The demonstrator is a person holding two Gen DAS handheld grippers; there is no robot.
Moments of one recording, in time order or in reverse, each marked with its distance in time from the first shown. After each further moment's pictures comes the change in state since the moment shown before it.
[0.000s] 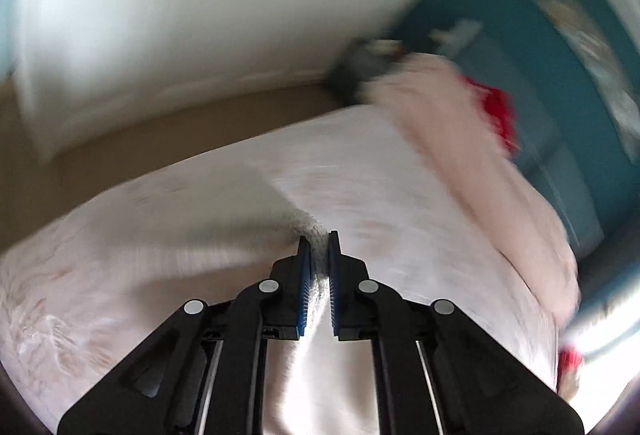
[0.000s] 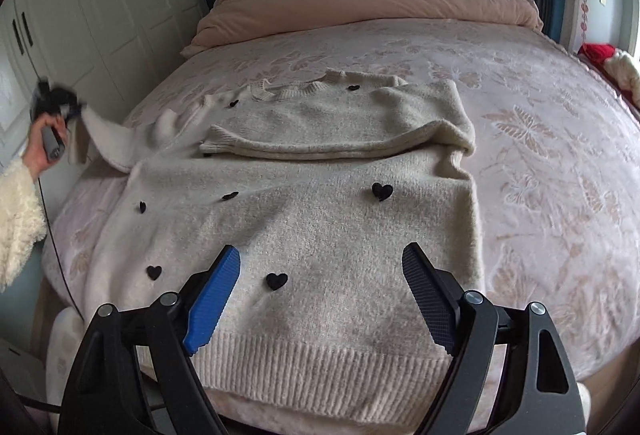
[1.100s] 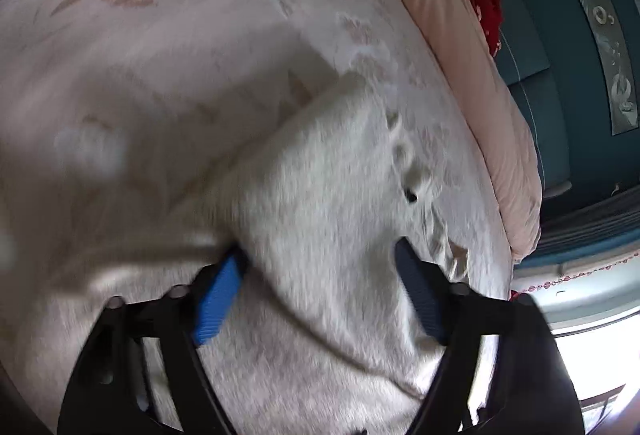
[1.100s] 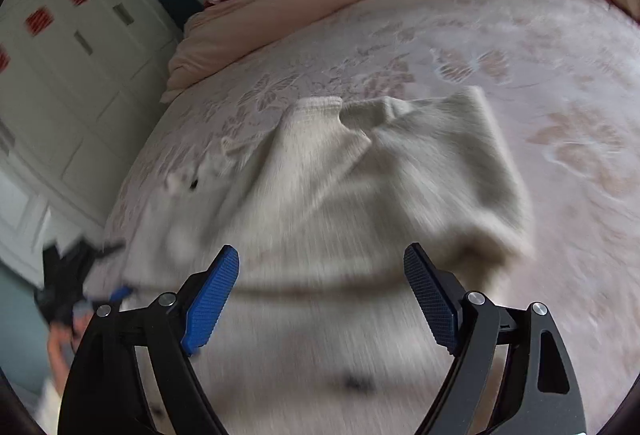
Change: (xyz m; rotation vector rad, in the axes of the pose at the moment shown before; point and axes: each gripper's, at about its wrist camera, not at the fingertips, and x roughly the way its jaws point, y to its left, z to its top) left arm 0.038 -0.046 -0.236 -0.219 0.385 -0.080; right arm 0.137 -0.078 0.130 0.243 0.061 0.161
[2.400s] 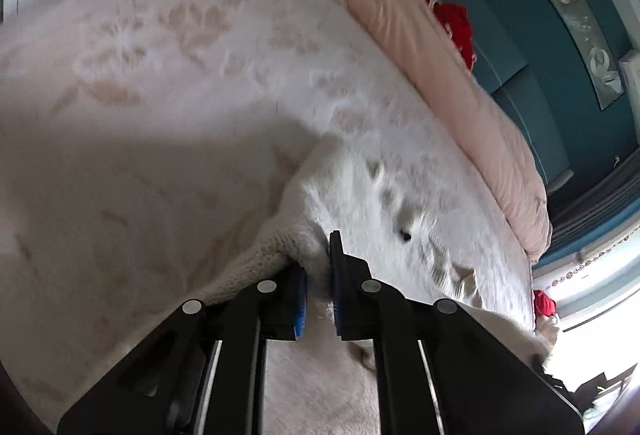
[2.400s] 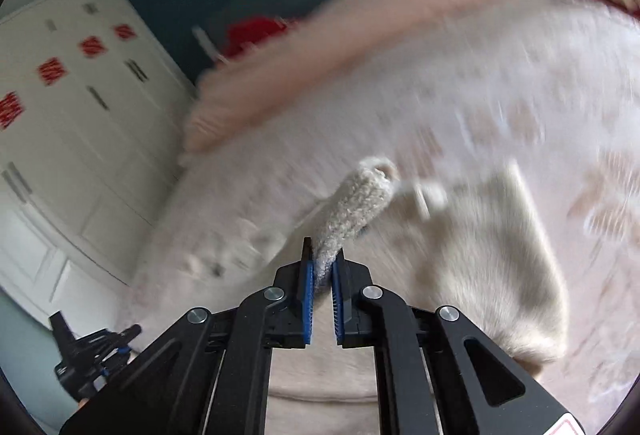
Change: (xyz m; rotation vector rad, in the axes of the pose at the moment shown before) left arm -0.027 -0.013 0.009 0.152 -0.190 0.019; right arm -0.021 0.016 0.036 0.020 -0.236 0.098
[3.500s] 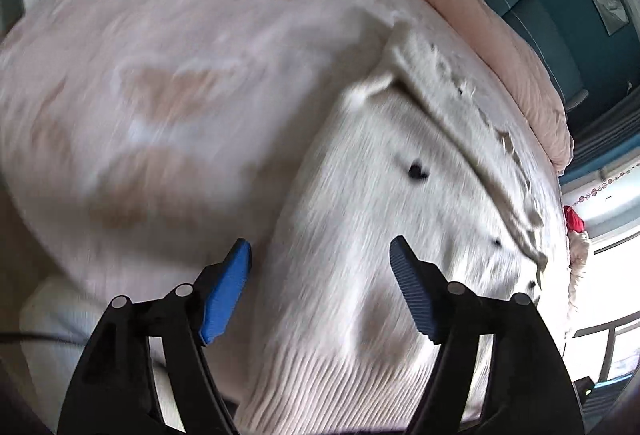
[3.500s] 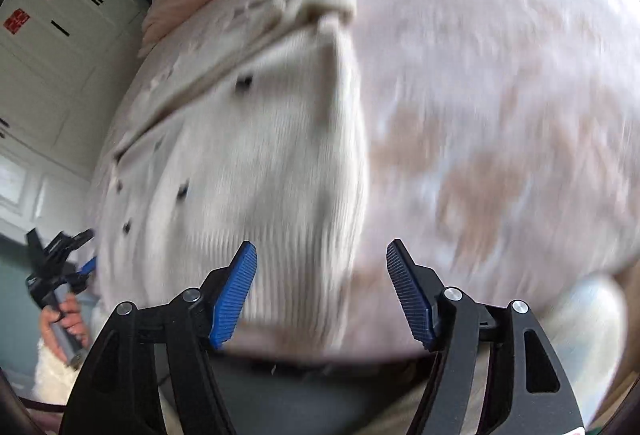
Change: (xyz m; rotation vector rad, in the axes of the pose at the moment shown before) left arm -0.124 0.106 -0.104 0.127 0.252 0.100; right arm -0.186 -0.089 -0.204 0.084 0.422 -0.160
